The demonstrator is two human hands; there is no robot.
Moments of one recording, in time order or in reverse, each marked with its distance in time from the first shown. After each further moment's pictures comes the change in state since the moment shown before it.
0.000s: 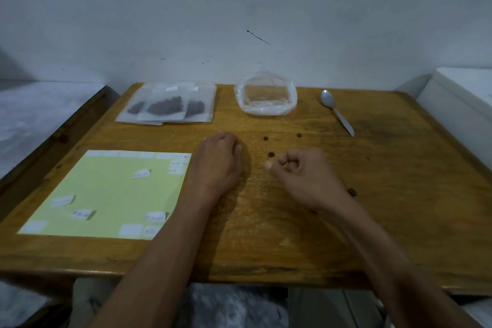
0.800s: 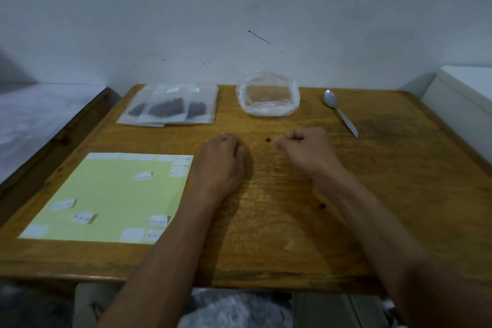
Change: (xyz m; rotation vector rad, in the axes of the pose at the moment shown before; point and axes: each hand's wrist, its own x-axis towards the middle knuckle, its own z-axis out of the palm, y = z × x) left_hand 0.001 -0.003 0.001 -0.005 0.003 0.024; right_hand 0.051 0.001 -0.003 0.204 0.126 0.067
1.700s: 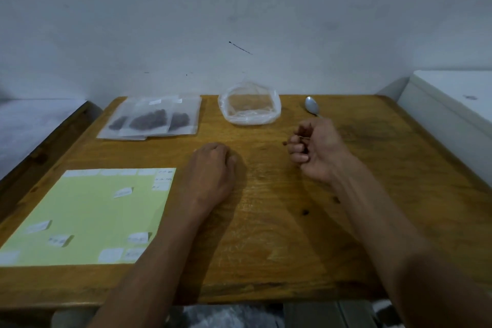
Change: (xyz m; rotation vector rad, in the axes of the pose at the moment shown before) left_hand 0.002 0.022 -0.005 0.027 -0.069 0.003; right_hand 0.026 0.008 -0.042 0.862 -0.041 0.359
